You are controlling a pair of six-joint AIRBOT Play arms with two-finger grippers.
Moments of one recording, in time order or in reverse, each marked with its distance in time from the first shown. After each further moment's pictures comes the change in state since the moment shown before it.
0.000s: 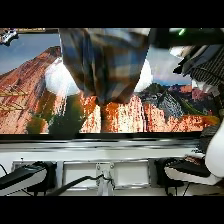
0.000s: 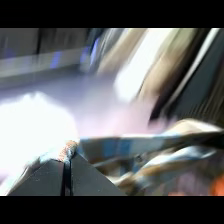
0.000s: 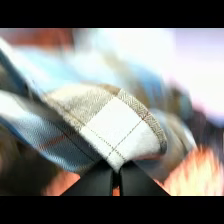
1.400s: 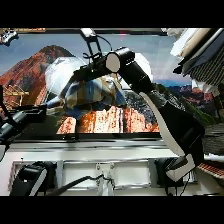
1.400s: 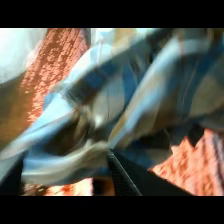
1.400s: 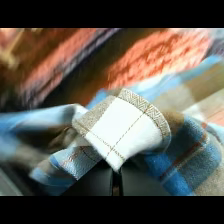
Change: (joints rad) left arm -0.010 0.927 -1.210 0.558 0.141 -0.474; right arm 0.457 -0.352 -0.004 -0.005 -0.449 -0.033
